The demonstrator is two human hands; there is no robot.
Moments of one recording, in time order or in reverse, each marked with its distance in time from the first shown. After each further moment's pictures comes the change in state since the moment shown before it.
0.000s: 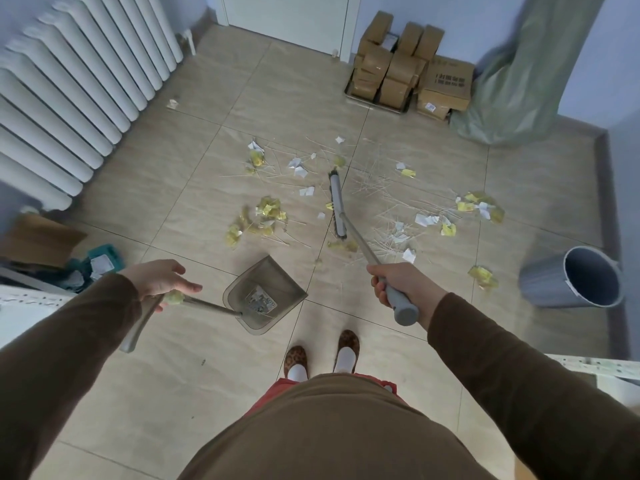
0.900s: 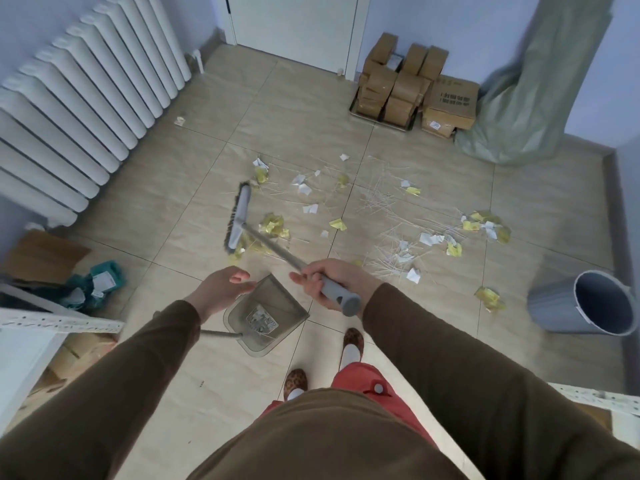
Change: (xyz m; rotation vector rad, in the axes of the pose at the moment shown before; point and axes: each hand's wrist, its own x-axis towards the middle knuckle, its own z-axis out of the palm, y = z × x) left_hand 0.018 0.079 0.053 -0.129 0.082 0.389; right_hand 0.056 -0.048 0.092 0.217 -0.583 0.253
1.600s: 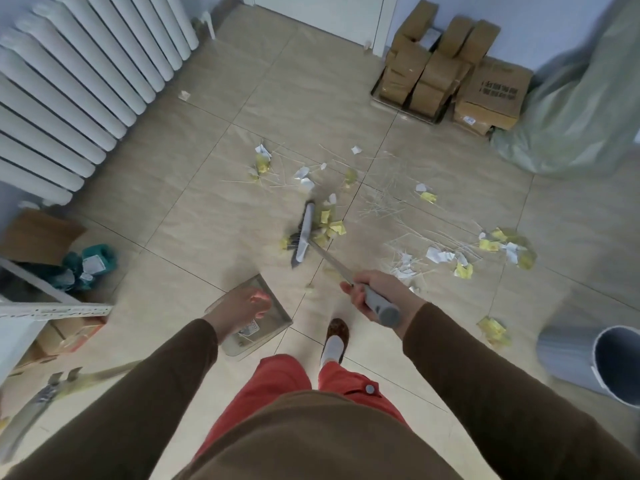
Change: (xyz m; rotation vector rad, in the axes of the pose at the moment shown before) left_hand 0.092 0.122 0.088 -0.205 -0.111 -0.197; right_hand -0.021 -0.177 -0.146 -0.020 0.292 0.020
